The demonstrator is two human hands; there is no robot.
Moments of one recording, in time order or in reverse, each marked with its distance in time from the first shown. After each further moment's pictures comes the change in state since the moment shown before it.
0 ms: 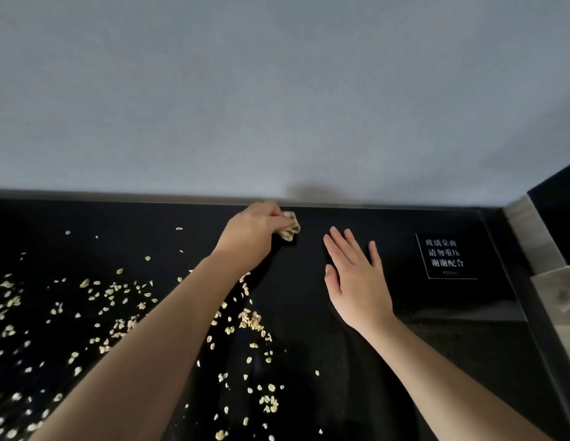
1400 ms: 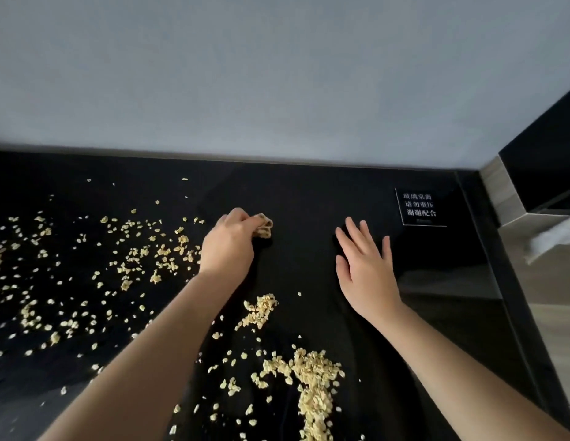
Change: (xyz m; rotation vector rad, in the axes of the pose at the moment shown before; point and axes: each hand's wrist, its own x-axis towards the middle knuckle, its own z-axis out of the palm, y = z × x) left_hand -0.111 0.078 -0.014 0.016 0.084 -0.394; right_hand -0.093 0.016 -0.017 0.105 0.042 0.020
